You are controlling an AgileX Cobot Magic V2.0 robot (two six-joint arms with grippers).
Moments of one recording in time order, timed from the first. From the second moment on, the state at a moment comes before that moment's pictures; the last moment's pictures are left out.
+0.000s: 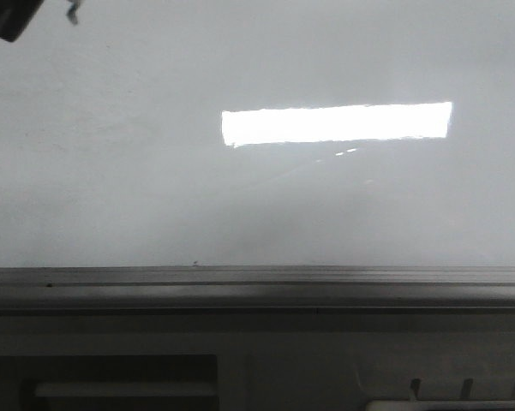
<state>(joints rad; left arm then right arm) -0.77 0.95 -0.90 -0.55 0.94 1.14 0.81 1.05 -0.94 0.93 0.71 -1.03</state>
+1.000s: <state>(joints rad) -0.77 0.36 -0.80 -0.06 0.68 0.27 0.74 1.14 -0.94 0.92 0.19 -1.03</state>
